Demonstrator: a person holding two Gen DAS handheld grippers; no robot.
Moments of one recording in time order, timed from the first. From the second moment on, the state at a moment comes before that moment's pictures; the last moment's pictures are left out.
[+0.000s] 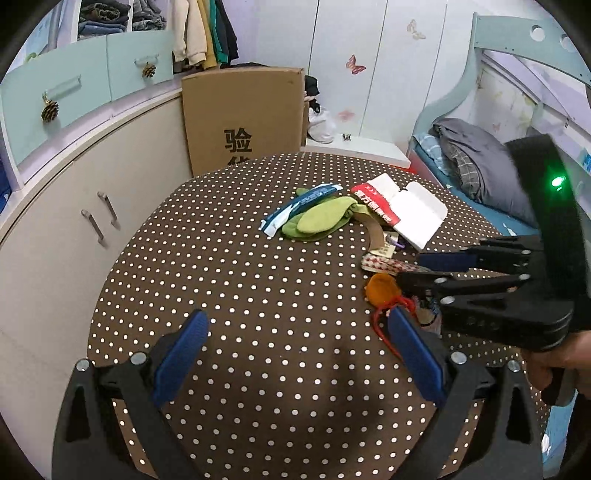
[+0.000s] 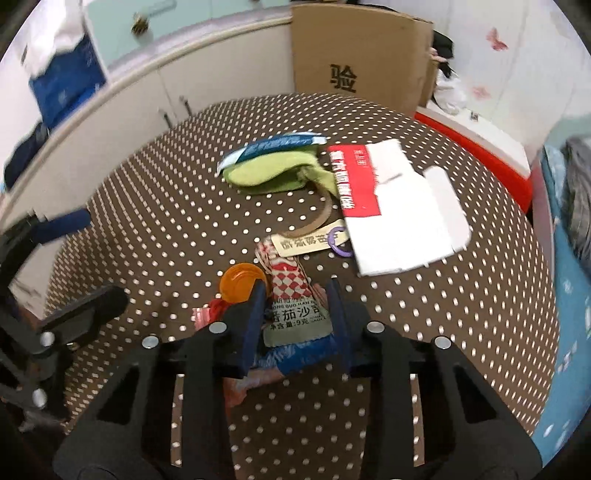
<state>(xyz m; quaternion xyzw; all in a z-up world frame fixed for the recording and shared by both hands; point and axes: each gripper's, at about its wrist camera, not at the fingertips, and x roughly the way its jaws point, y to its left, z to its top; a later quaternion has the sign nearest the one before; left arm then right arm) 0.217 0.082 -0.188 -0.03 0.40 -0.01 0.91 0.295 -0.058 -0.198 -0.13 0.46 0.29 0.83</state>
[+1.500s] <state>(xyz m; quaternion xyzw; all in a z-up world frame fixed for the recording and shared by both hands) 0.276 0.022 -0.189 0.04 0.42 -0.11 0.90 0.248 -0.192 -0.173 0.01 0.42 0.23 0.88</state>
